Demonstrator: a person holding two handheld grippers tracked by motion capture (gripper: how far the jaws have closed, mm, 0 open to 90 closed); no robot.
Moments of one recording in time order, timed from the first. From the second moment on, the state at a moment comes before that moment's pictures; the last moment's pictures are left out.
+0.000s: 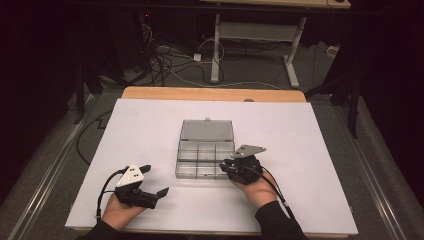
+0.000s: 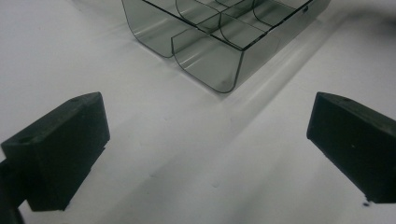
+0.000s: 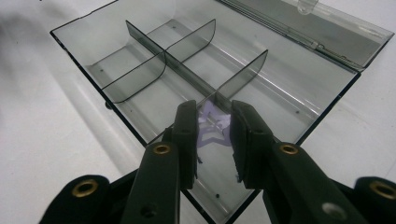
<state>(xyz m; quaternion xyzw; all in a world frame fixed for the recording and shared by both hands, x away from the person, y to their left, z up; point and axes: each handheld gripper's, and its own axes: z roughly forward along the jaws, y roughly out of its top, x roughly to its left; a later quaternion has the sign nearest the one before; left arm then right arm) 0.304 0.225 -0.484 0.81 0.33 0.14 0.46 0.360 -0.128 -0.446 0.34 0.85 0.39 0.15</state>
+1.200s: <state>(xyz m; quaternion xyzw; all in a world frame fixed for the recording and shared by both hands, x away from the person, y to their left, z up) 0.303 0.224 -0.484 0.81 0.33 0.15 0.46 0.342 -0.168 -0.437 0.37 0.81 0.43 0.15</state>
